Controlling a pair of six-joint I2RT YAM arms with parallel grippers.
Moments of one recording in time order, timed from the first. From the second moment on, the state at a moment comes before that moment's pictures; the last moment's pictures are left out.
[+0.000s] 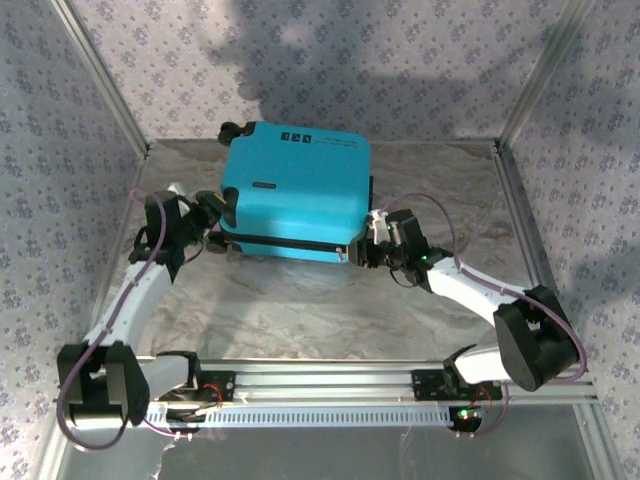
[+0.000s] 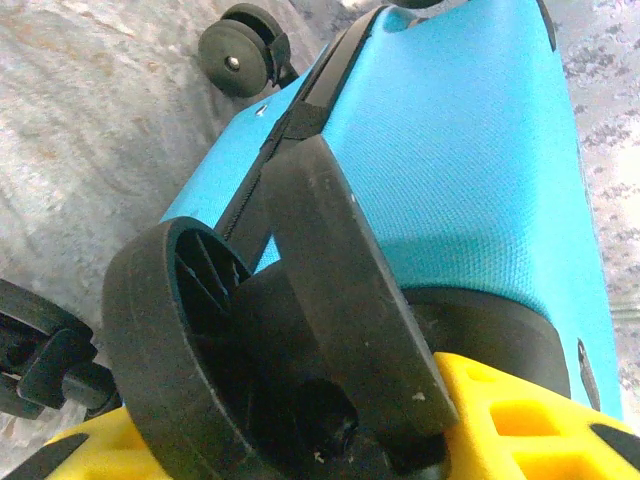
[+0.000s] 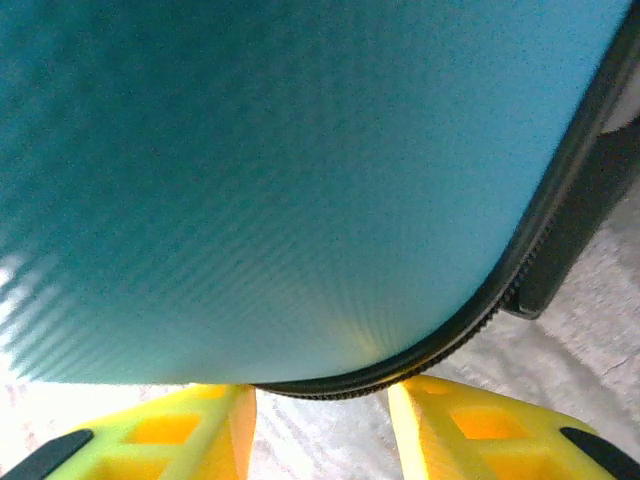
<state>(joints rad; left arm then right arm) -0.07 1.11 0.75 -0.15 0.25 -0.93 0.49 1.37 0.71 -0.02 -0.30 0.35</state>
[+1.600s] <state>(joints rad) -0.15 1.03 0.70 -0.14 0.08 -0.99 0.57 1.37 0.59 0.23 -0.21 0.54</state>
